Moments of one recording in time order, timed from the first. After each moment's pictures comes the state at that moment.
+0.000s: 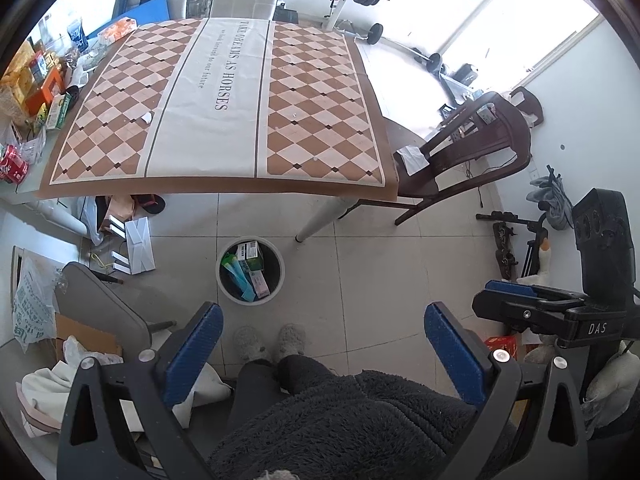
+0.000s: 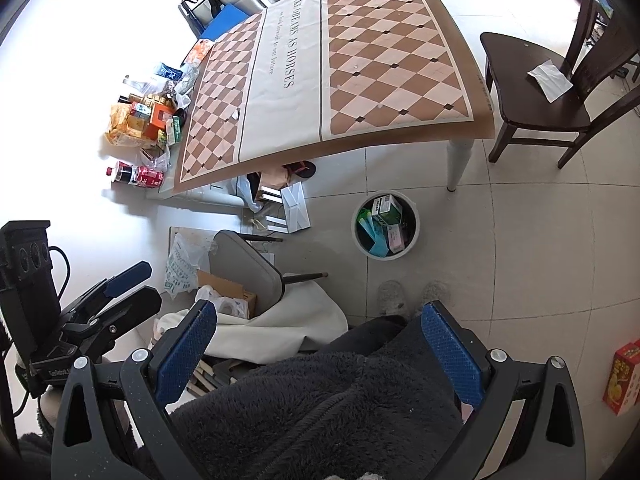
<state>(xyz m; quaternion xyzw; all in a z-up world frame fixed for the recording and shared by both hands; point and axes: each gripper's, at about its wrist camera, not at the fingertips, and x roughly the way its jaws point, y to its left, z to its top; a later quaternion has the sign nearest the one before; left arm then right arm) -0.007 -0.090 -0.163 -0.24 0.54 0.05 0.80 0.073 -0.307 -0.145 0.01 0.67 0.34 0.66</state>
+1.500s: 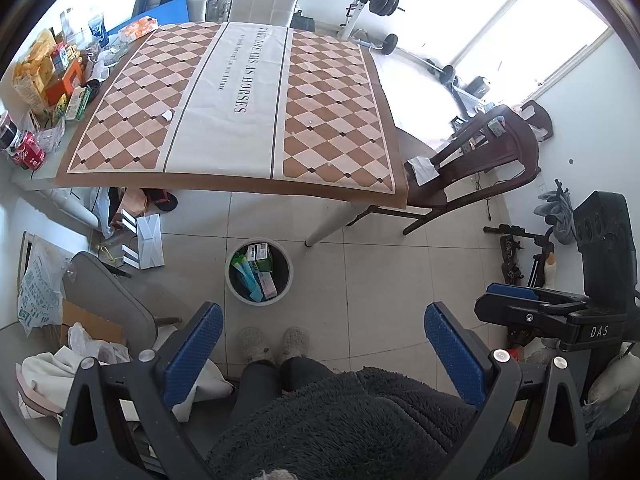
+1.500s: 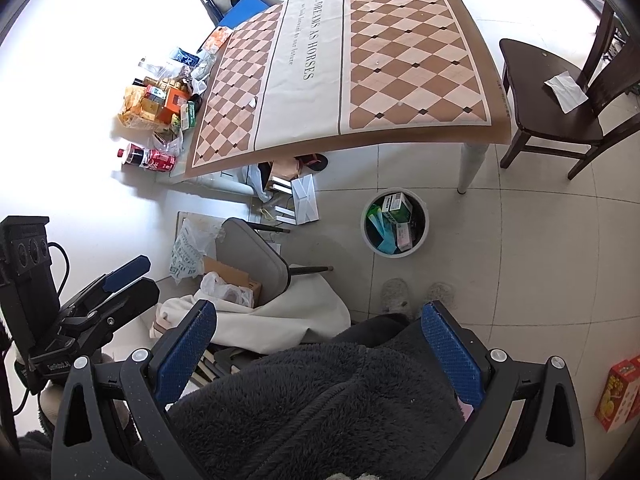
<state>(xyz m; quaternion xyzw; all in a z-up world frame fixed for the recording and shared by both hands) -0.020 -0.085 -0.152 -0.25 0.53 0.08 0.80 0.063 -0.298 -0.138 0.00 0.67 0.36 0.65</state>
